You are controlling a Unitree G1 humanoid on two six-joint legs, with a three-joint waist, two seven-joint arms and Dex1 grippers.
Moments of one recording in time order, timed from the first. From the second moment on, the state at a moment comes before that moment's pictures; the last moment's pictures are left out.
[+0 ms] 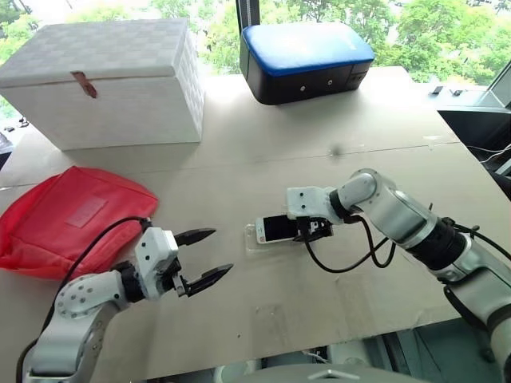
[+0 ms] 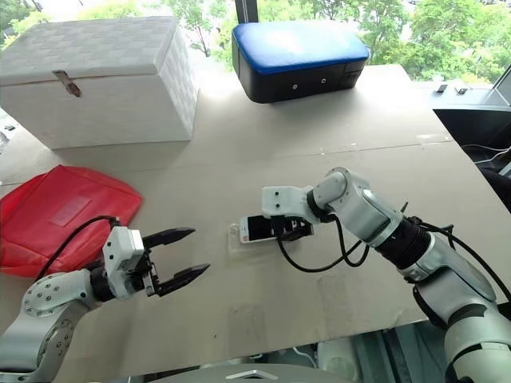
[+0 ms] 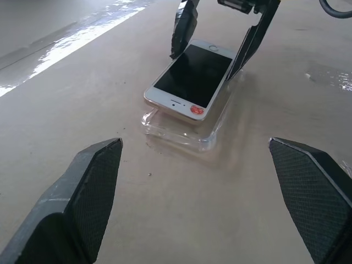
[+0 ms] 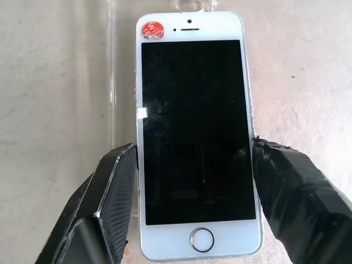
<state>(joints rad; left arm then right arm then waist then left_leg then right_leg) 0.29 0.70 0.24 -0.38 -0.49 0.15 -1.03 -0.84 -0.56 0.72 -0.10 -0.04 0.60 1.15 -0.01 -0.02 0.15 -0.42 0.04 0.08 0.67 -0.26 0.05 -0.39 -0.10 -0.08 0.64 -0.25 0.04</state>
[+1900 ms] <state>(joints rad) 0.24 0.70 0.19 -0.34 -0.47 0.15 -1.04 -0.74 -0.62 0.51 -0.37 0.09 0.93 1.19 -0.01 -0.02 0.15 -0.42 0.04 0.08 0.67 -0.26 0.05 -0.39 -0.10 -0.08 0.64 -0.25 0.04</state>
